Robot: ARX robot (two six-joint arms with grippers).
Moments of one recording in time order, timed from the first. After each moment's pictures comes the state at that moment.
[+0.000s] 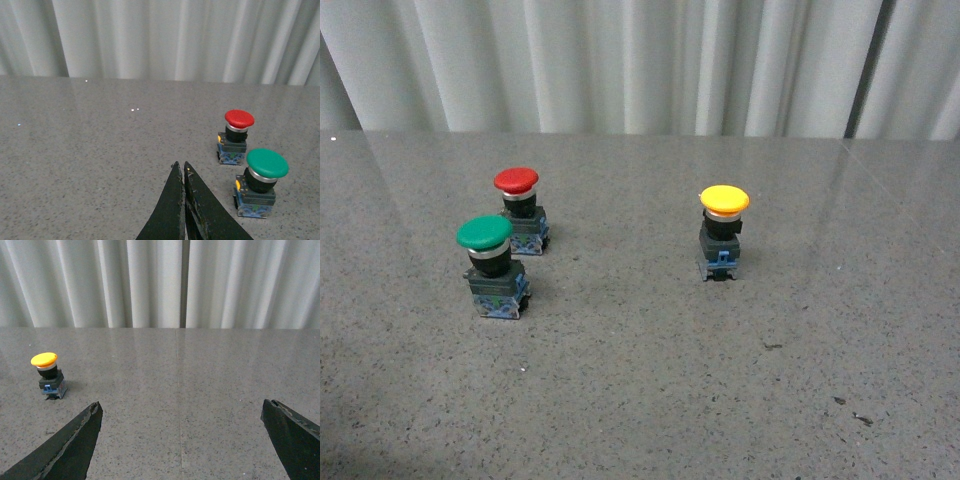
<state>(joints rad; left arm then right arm) -0.16 1.08 0.08 0.97 -0.17 -0.02 0.00 0.00 0.01 0.00 0.00 0.00</state>
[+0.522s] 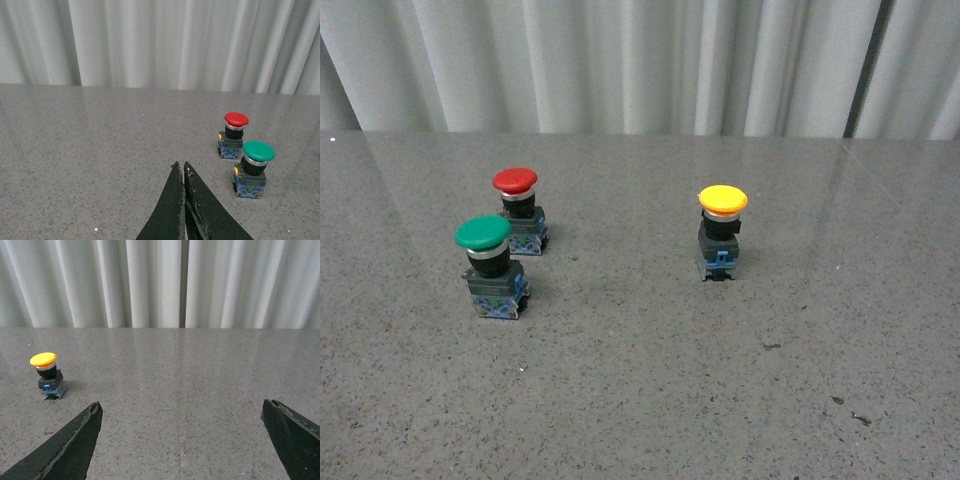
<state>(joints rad) 0.00 0.36 0.01 0.36 0.00 -0.01 0.00 0.00 0.01 0.00 0.00 0.00</state>
